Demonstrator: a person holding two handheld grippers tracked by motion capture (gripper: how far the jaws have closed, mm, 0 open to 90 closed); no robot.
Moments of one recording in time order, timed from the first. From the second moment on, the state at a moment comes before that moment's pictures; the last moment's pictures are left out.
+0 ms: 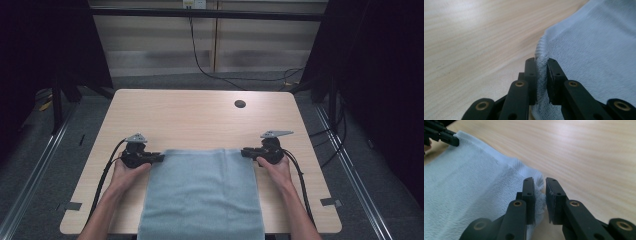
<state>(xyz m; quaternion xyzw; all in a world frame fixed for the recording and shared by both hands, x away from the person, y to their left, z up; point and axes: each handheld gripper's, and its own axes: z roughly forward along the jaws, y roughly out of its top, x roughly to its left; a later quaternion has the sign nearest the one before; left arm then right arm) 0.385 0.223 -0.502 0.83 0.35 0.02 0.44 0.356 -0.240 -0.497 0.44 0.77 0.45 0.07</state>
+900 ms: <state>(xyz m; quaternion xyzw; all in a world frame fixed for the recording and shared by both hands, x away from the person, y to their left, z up) 0.390 0.243 -0.377 0.74 0.32 0.07 0.58 0.369 -0.259 -0.373 0.39 0.73 0.54 0.14</state>
